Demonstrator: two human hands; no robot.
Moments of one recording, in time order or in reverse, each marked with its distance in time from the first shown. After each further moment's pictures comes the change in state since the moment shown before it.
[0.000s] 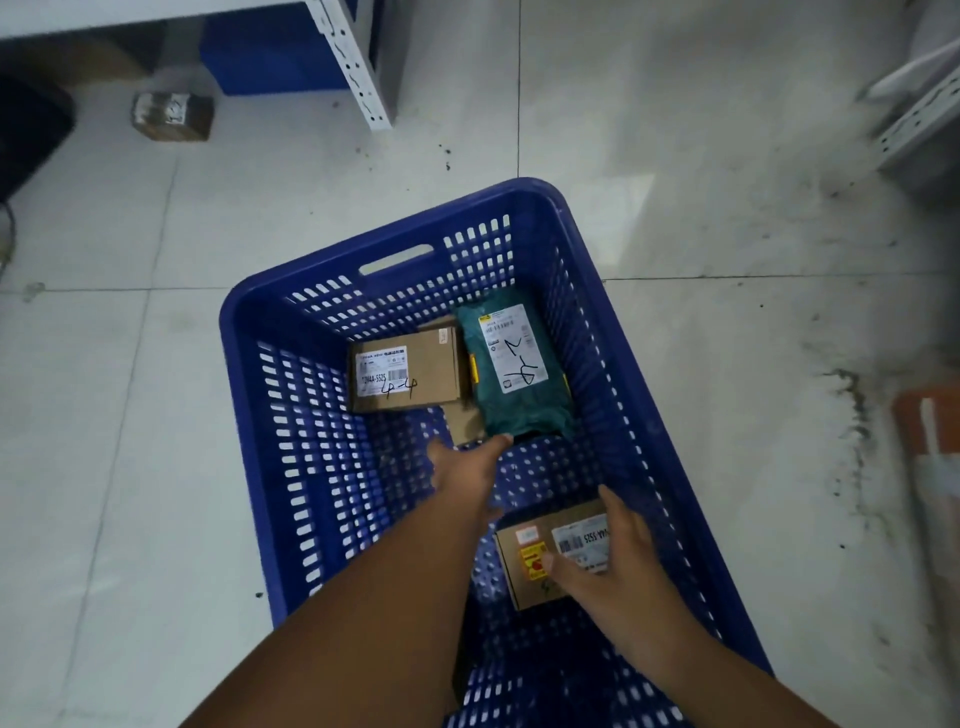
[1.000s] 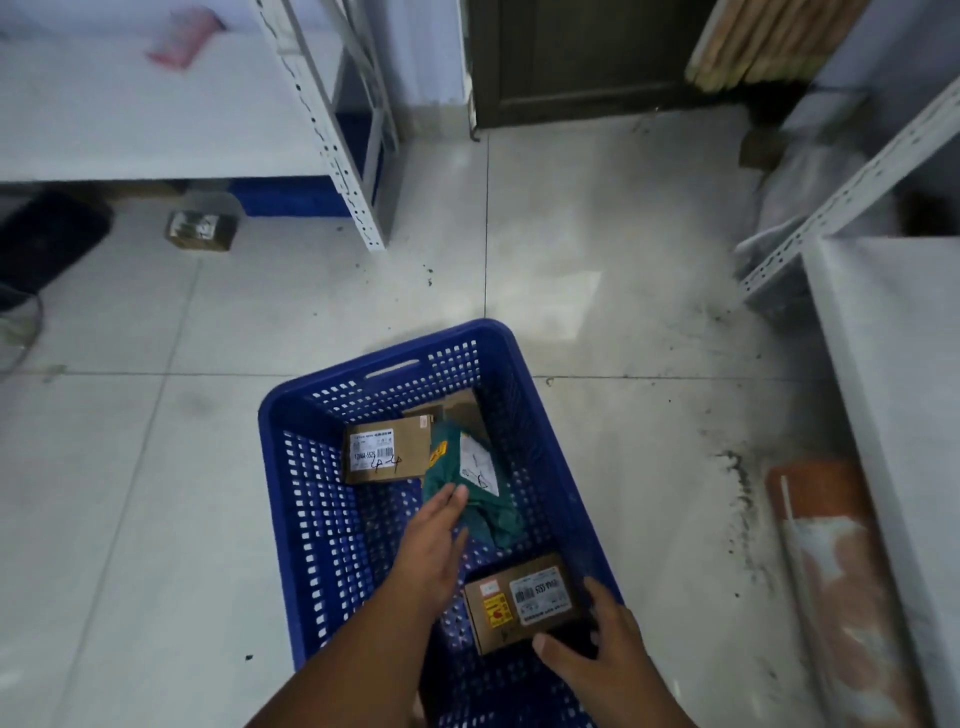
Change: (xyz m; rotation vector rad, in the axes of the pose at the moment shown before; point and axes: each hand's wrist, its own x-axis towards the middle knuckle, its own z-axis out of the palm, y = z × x) left_hand -0.130 0.035 -0.049 -0.302 -0.350 0.185; right_hand -0.134 -0.084 -0.062 0.092 0.000 0.150
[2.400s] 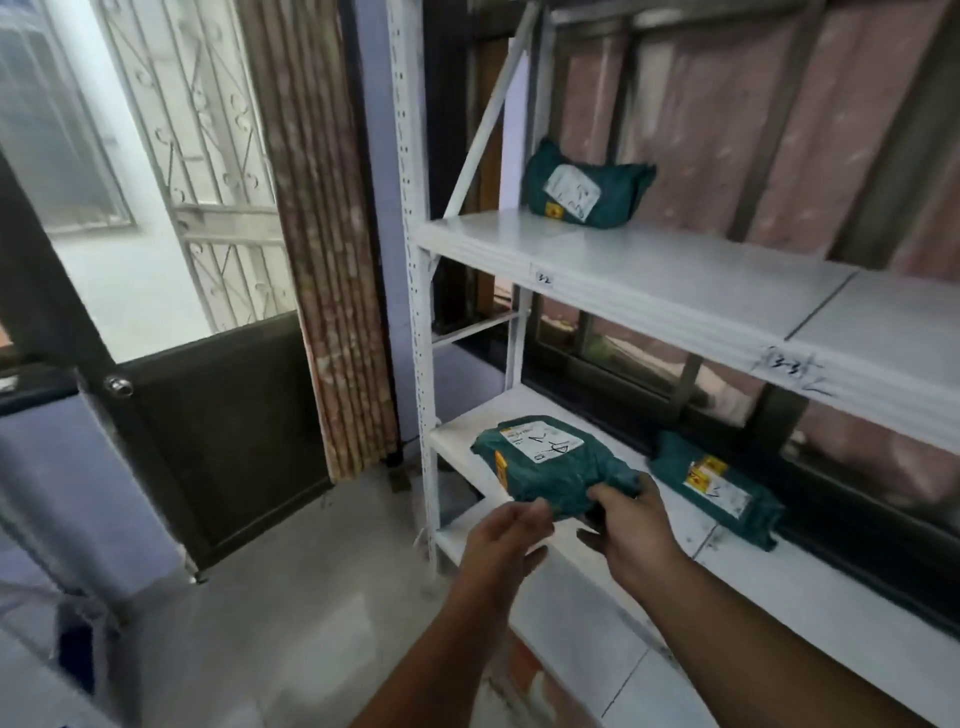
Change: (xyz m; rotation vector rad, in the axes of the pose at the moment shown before) left_hand -0.664 0.171 0.351 0.642 -1.033 0.402; right_hand -0.570 -0.173 -0.353 1.207 0.921 -0.552
